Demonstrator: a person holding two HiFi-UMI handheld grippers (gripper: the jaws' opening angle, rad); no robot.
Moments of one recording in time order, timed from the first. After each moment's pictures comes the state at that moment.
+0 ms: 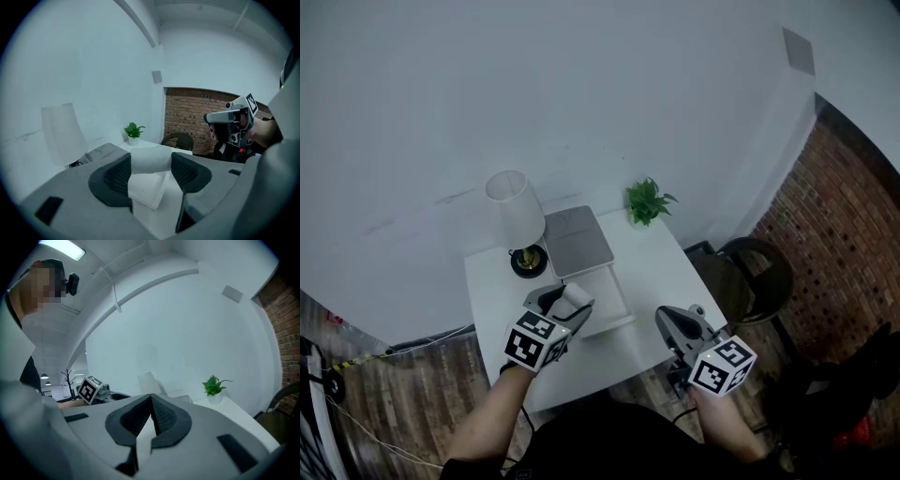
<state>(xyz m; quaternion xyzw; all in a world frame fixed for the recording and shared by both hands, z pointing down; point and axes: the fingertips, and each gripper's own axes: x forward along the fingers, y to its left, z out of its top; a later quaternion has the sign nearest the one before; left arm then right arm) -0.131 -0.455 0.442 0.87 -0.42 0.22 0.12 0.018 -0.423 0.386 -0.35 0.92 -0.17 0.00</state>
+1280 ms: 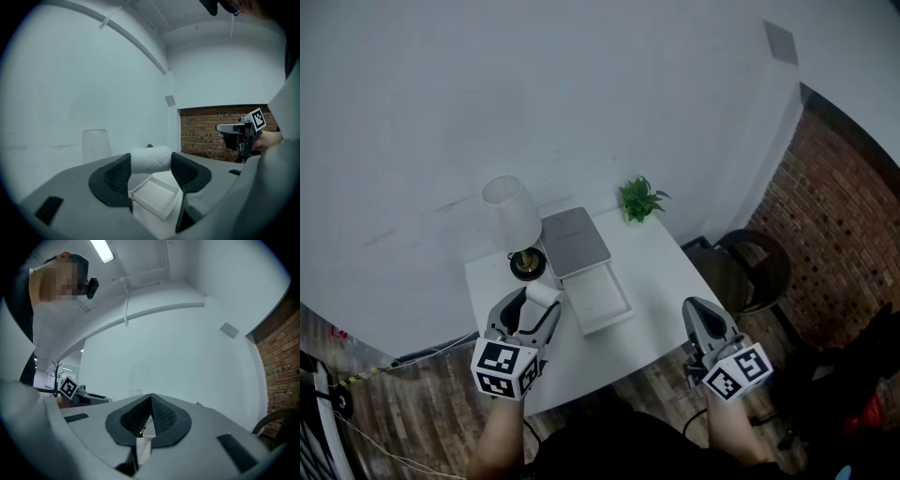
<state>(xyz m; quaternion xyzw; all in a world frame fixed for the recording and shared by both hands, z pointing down) -0.192 -0.412 0.375 0.84 -0.53 0.10 0.06 0.066 -0.397 0.339 -0.44 0.90 -0.04 0.06</state>
